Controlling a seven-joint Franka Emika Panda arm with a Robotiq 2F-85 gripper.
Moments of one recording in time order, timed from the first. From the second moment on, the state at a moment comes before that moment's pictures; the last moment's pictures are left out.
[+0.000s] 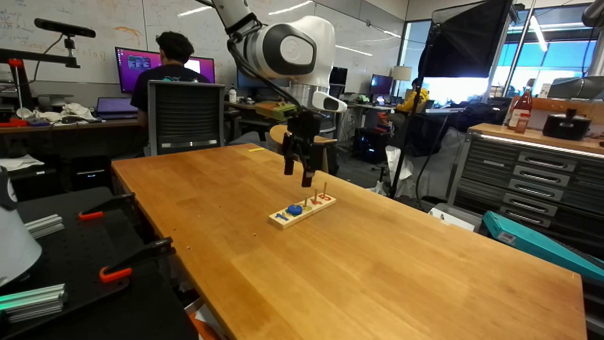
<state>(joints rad) -0.11 0.31 -0.09 -2.22 -0.06 2.45 0.09</state>
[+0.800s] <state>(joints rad) -0.12 0.40 -0.08 -2.32 -0.03 2.71 0.06</state>
